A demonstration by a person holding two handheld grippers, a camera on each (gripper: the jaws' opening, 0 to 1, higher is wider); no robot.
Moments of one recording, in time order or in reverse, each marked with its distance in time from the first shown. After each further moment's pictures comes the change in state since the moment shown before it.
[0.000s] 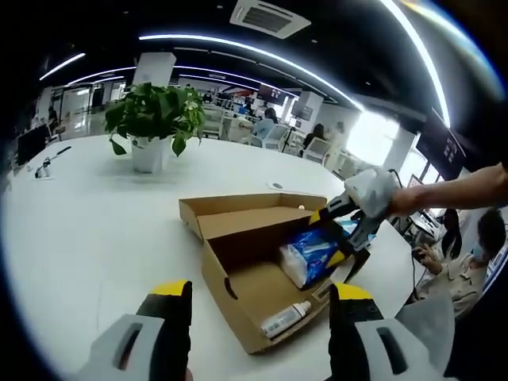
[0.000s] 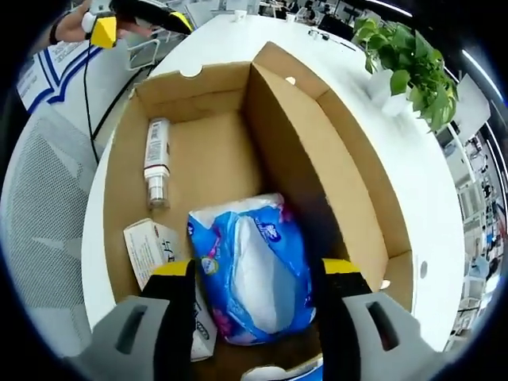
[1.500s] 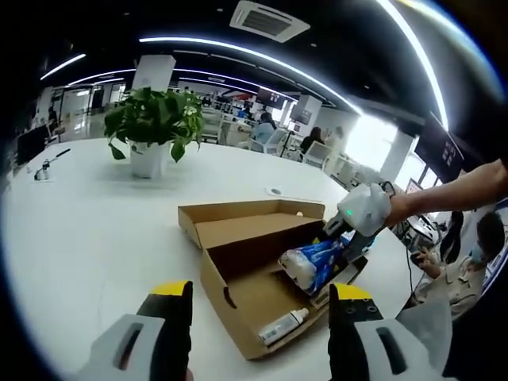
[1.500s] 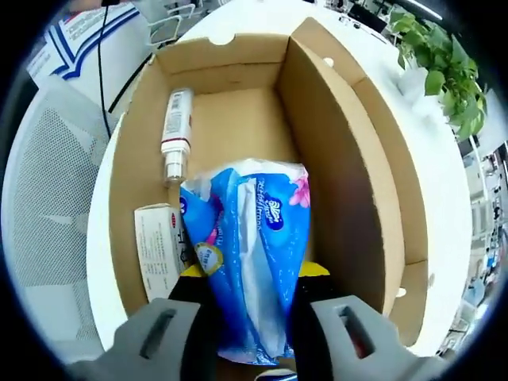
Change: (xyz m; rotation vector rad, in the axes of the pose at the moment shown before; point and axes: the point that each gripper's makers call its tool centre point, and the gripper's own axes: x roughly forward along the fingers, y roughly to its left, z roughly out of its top) left arm 0.000 -0.004 0.012 -0.004 -0.027 -0.013; right arm -0.004 0.023 -0.010 -0.112 0.095 0.066
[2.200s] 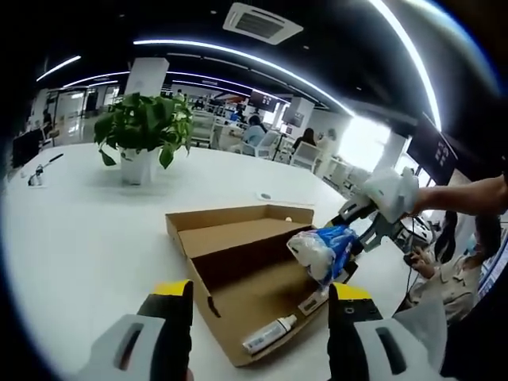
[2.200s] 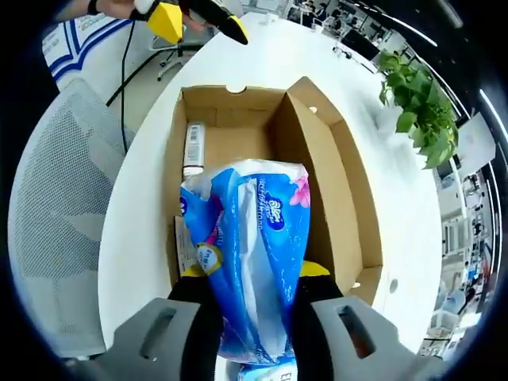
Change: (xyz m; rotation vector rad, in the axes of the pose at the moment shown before) left arm 0.005 -0.018 0.011 0.011 -0.016 -0.042; right arm -0.075 0.009 0.022 -0.066 -0.086 -0.133
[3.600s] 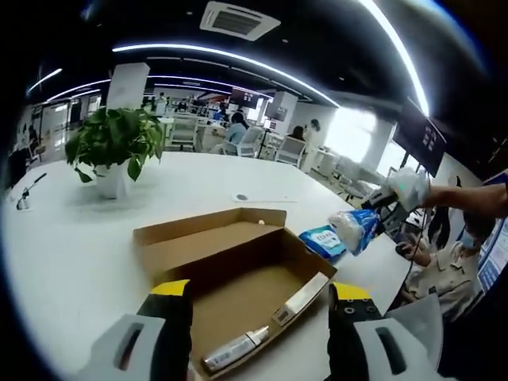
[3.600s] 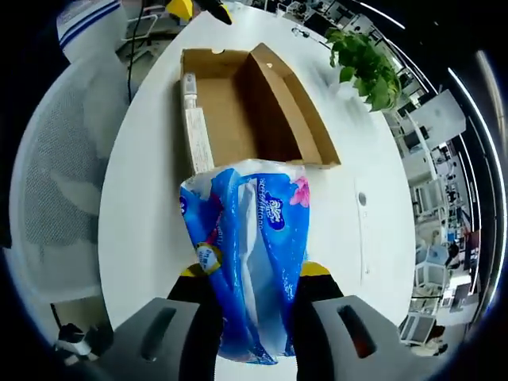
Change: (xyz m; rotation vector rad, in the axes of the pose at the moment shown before) left arm 0.027 -0.063 0.011 0.093 0.034 -0.047; right arm -0.098 0.015 -0.168 0.098 0.123 -0.166
